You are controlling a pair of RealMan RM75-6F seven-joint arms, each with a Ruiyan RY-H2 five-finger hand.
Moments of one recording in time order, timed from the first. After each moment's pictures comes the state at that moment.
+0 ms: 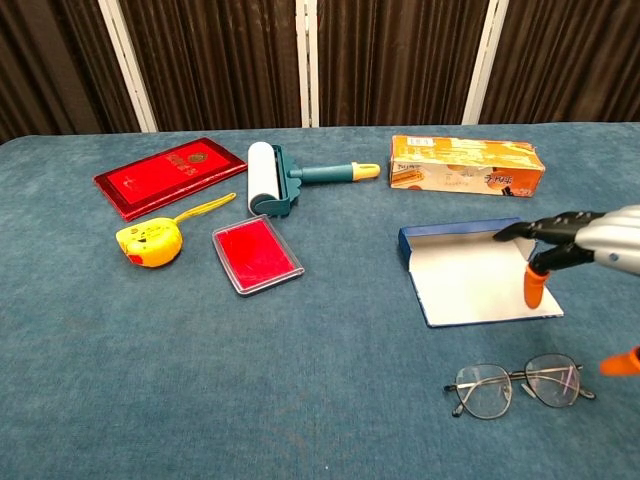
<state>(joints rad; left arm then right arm) -0.04 -1.02 -0.06 -1.91 1.46 1.51 0.33 0.46 -1.24 0.04 -1.67 -1.59 0.92 -0.21</state>
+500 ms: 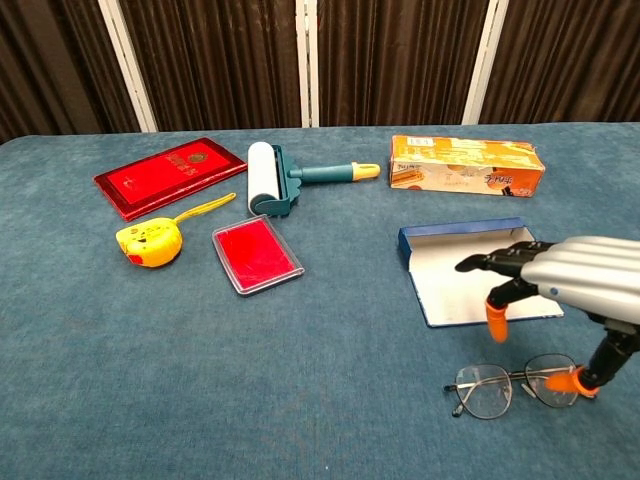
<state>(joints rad) -0.05 -1.02 -0.05 -1.90 1.45 1.51 0.34 0.51 -1.35 0.03 -1.66 -1.49 0.87 -0.35</state>
